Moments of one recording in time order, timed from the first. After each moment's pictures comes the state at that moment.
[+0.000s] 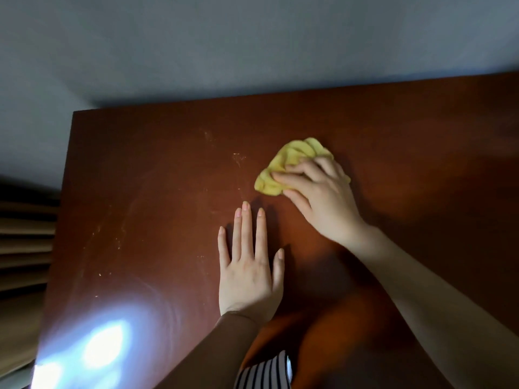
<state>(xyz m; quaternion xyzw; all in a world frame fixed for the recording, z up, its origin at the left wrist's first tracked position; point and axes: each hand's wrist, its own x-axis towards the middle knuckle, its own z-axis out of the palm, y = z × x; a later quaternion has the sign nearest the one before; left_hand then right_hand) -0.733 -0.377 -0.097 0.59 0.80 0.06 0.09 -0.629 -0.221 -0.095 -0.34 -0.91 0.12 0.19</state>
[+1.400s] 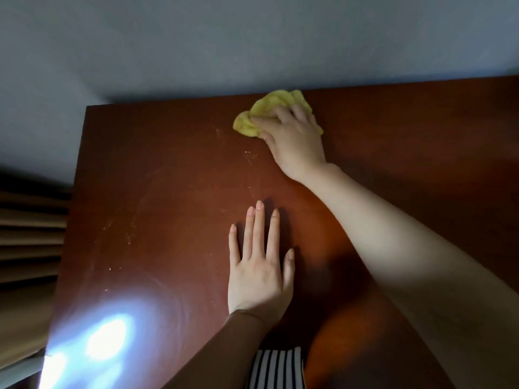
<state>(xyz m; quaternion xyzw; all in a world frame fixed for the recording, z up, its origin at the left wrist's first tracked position) -0.731 -0.377 -0.099 0.59 0.80 0.07 0.09 -0.718 -0.161 -0.093 -0.39 -0.91 0.10 0.12</state>
